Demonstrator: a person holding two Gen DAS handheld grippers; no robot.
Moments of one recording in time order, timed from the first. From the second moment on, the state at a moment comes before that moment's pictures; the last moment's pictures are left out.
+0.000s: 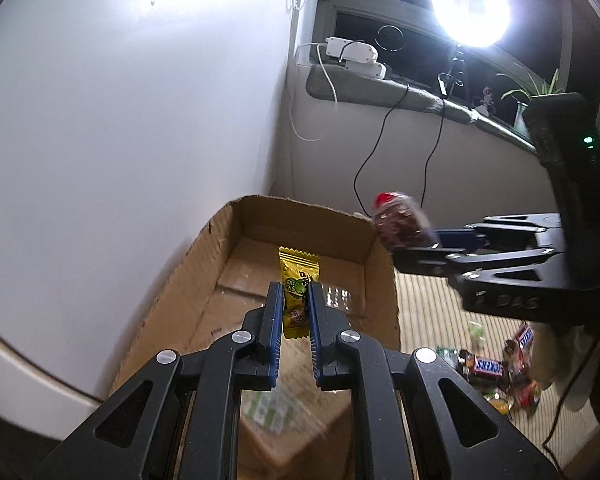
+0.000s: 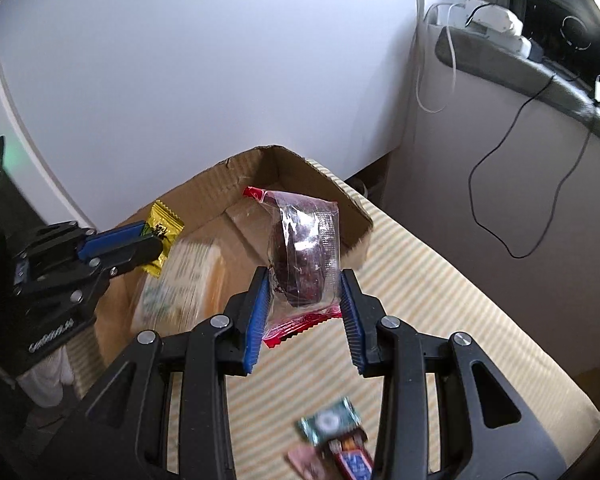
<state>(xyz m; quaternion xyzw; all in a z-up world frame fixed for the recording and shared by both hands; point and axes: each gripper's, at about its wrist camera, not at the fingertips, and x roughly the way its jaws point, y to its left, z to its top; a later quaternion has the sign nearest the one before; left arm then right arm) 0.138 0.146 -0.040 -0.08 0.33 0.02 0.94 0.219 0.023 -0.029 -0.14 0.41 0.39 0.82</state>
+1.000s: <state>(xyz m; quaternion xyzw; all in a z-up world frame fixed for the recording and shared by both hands) 0.141 0.145 -0.038 -0.09 0.33 0.02 0.94 0.237 0.034 -0.034 -0.13 0.40 0.38 0.82</state>
